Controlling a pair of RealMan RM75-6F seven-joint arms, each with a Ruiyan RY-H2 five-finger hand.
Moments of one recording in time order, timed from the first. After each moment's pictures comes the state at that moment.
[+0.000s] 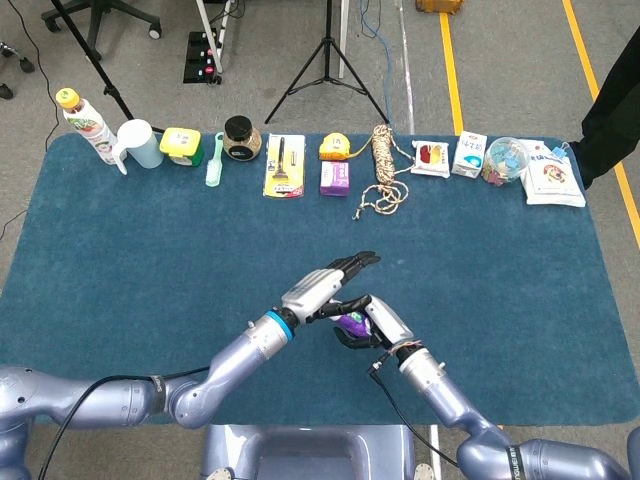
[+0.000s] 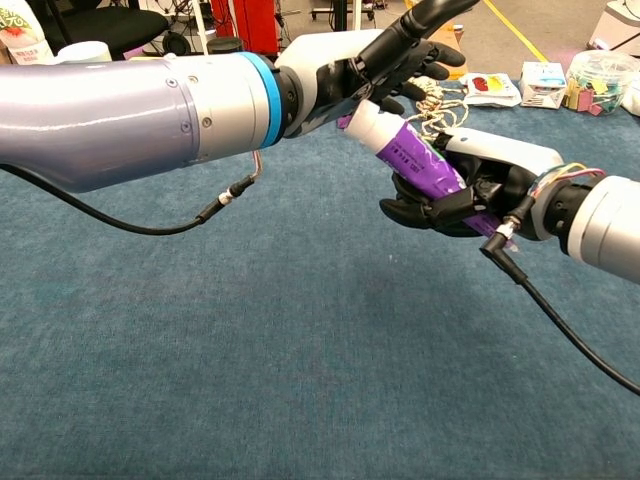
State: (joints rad) left arm -1.00 -1.68 -0.40 -1.67 0.89 0.76 -0.01; right arm 0.58 -1.56 0.21 -1.68 -1.27 0.90 0.48
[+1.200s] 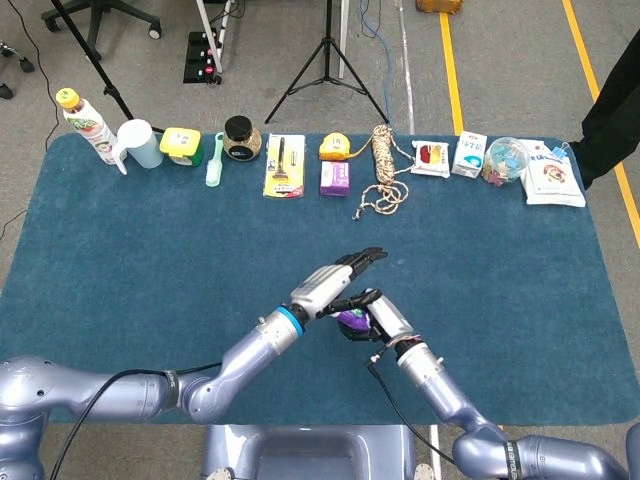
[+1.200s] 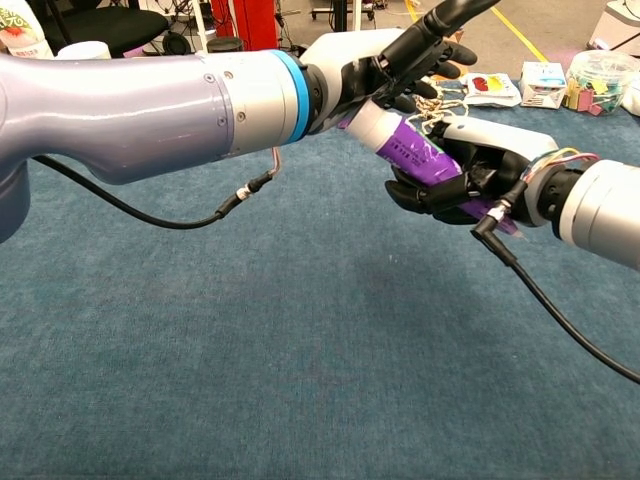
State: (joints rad) left arm -1.08 -1.71 -0.38 -1.62 0.82 0.78 -0.01; right arm 0.60 -1.56 0.24 -1.71 -1.19 0.91 0.41
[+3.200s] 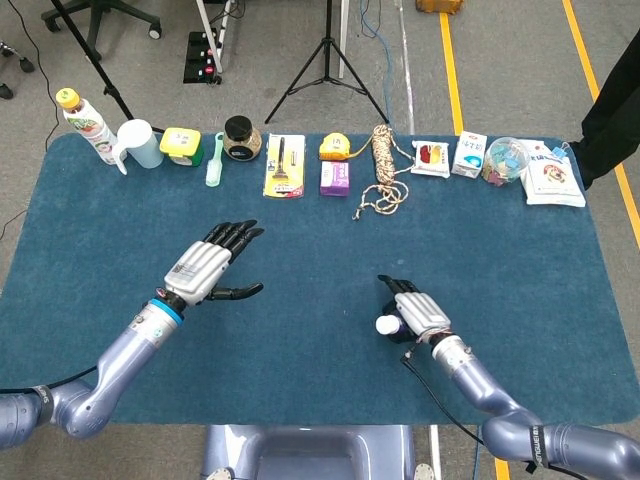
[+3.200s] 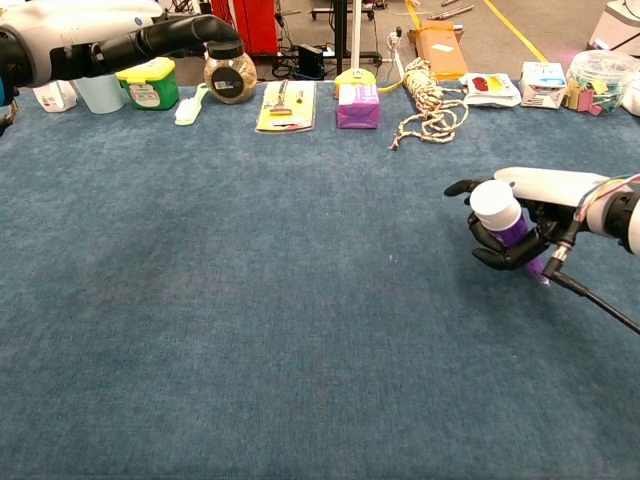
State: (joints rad) left arm -0.80 -1.26 -0.16 -1.80 1.11 0.97 0.13; right arm 0.65 -1.44 0.13 -1.58 -1.09 0.80 0.03
